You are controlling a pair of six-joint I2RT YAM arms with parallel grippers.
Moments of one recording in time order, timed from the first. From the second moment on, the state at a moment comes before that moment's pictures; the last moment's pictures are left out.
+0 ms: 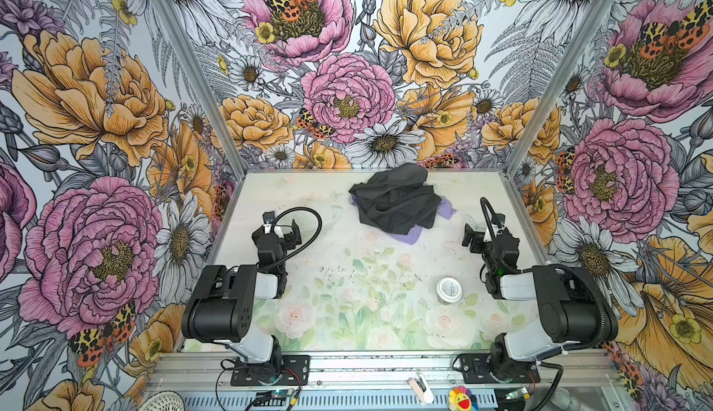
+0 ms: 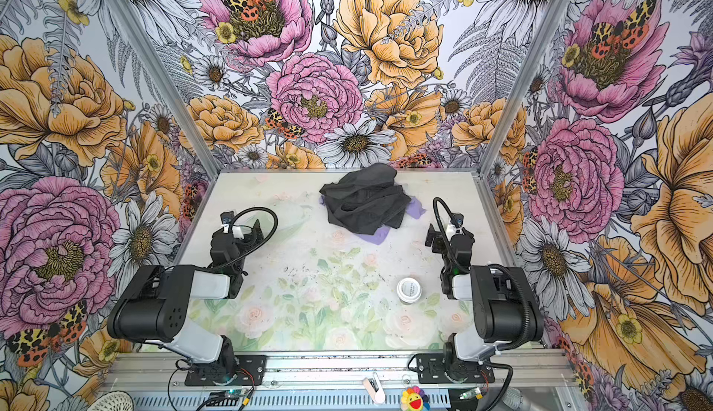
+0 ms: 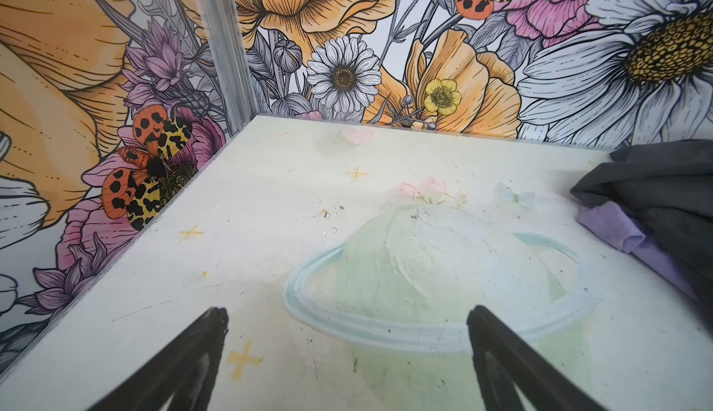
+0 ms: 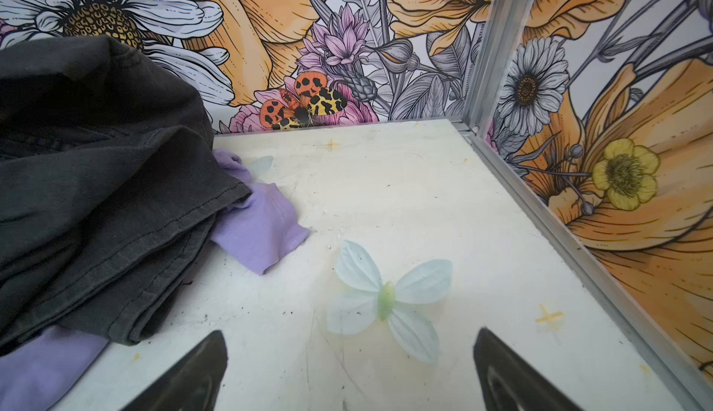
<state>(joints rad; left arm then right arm) -0.01 1.56 0.36 0.99 -0.18 -0.06 -0.08 1.54 0.33 0.93 0.01 0.04</state>
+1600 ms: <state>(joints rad) -0.21 0.92 0.46 0.42 -0.46 -0.17 0.04 0.80 0.38 0.35 0.08 0.15</state>
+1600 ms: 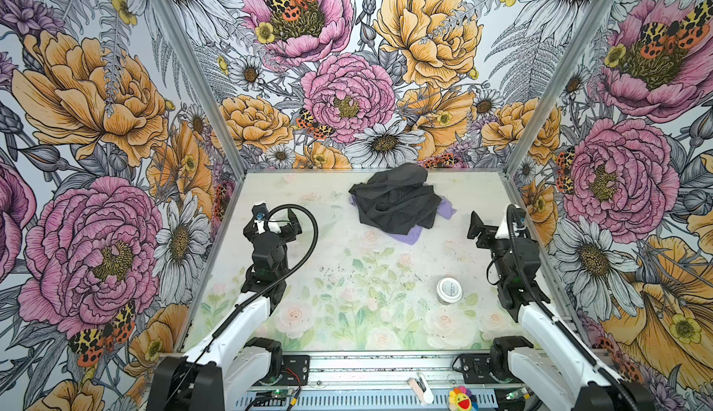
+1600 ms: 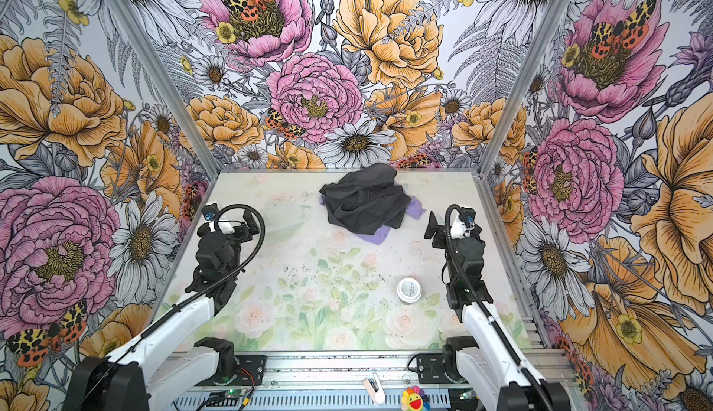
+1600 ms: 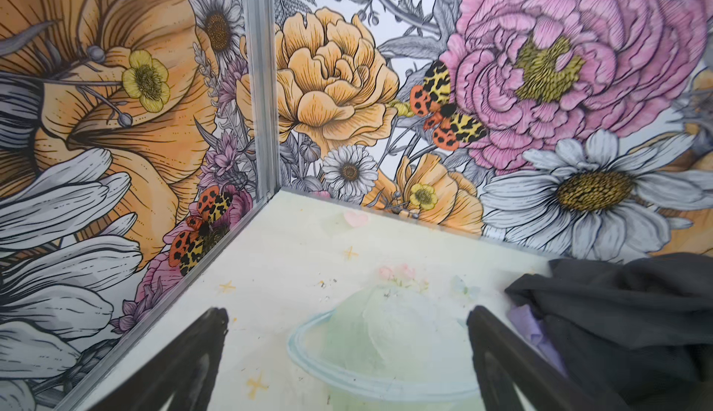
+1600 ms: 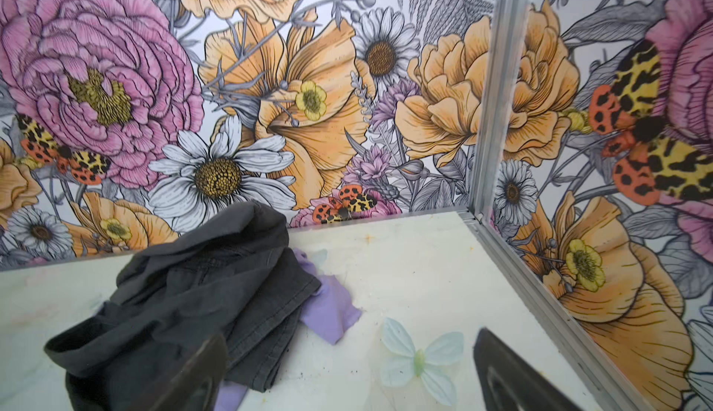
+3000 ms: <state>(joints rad) -0.23 0.47 0.61 -0.25 -0.03 -0.05 0.38 1.53 0.79 0.01 -0.10 0.77</state>
